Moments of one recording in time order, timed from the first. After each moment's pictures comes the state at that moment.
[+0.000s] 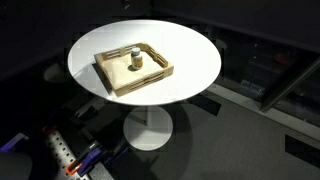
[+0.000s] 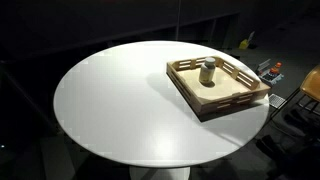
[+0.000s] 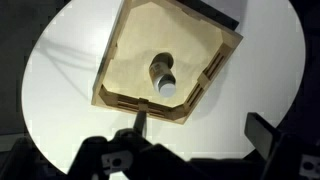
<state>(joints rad) 0.13 -0.40 -0.15 -2.44 0.27 2.22 -0.30</state>
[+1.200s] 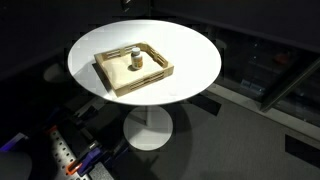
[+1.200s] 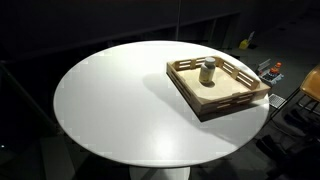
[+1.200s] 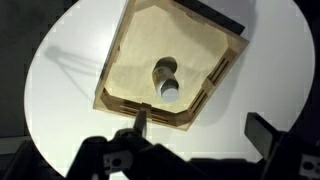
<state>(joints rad) 0.10 -0.37 -0.09 -2.43 0.24 2.23 -0.27</state>
